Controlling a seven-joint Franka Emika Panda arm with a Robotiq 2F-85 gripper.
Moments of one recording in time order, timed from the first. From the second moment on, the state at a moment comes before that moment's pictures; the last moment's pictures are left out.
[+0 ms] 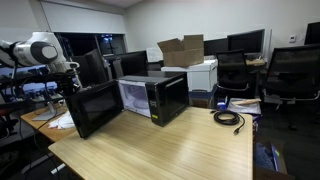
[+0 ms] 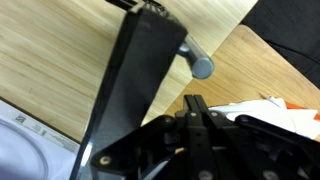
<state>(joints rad) 0.32 0.03 0.28 -2.27 0.02 2.45 0.01</state>
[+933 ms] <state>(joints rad) 0.20 -0.03 0.19 -2.33 -0.39 2.45 0.40</state>
